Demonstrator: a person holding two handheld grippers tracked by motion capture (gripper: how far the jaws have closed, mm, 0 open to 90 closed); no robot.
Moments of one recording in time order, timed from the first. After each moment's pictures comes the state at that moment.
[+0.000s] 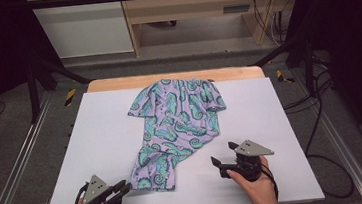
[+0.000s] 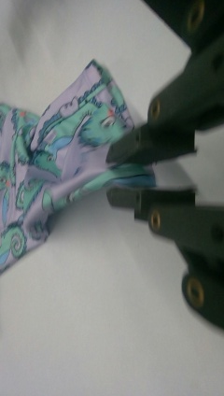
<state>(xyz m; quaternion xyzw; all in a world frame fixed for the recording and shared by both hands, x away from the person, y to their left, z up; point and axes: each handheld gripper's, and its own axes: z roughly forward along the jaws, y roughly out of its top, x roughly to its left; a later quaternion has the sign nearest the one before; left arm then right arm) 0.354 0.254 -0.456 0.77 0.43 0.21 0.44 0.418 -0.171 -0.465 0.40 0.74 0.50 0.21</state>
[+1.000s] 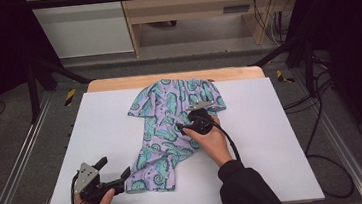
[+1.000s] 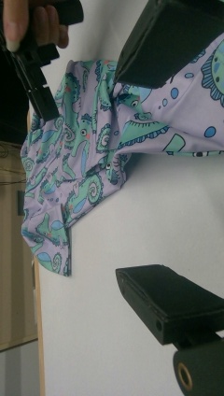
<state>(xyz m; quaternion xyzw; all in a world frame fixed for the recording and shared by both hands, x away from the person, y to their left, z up) 0.395 0.269 -0.471 0.68 0.43 0.27 0.53 0.565 -0.070 -0.457 0.42 0.79 0.42 0.17</state>
